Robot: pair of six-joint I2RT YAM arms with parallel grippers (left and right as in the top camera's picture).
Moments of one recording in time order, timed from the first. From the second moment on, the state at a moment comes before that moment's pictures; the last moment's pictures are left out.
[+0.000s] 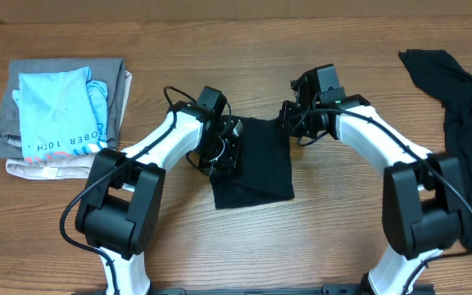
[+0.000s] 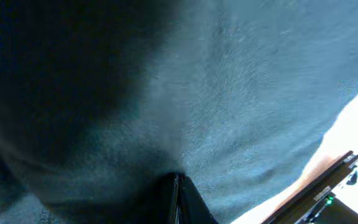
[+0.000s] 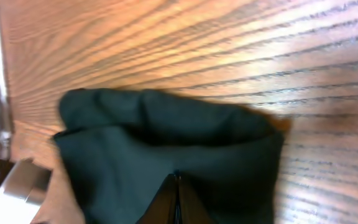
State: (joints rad) left arm -0.40 1.99 1.28 -0.82 0.55 -0.28; right arm 0.27 1.93 1.26 -0.46 -0.44 0.47
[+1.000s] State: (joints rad) left arm -0.41 1.68 1.47 -1.07 0.27 -0.42; right arm 0.00 1.77 1.63 -0.83 -0.42 0.43
